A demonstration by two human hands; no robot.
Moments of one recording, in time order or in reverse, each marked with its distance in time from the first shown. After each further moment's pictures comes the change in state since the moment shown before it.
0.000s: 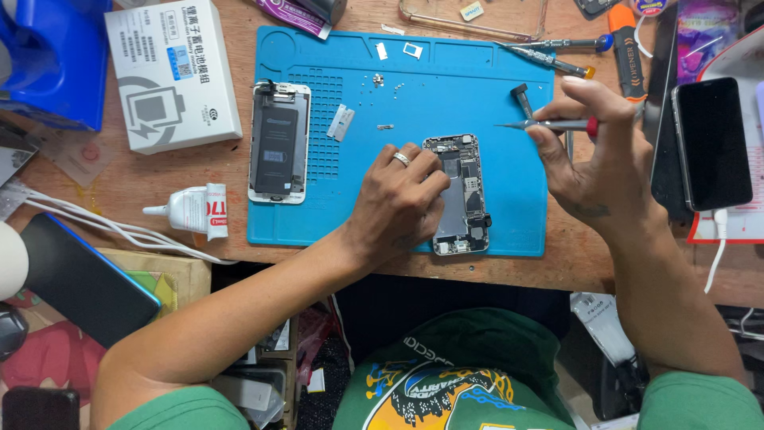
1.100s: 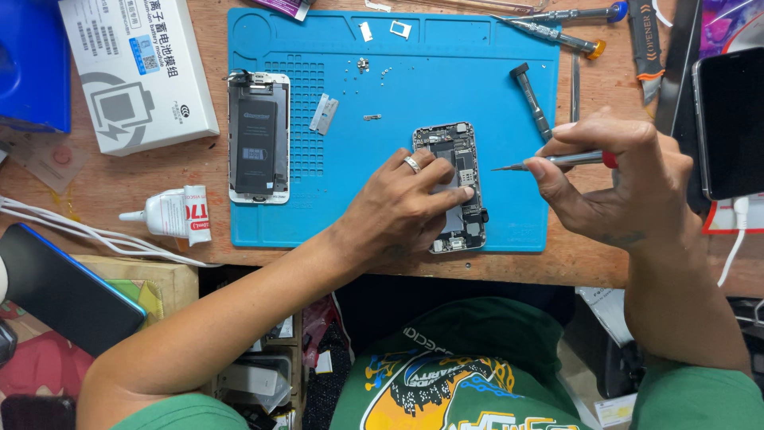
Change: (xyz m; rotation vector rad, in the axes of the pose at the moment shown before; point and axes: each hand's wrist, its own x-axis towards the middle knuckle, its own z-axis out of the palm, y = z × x) left_hand 0.004 0.003 -0.002 -0.125 -0.138 0.131; right_hand -0.001 -0.015 -0.022 0.145 -0.066 -0.060
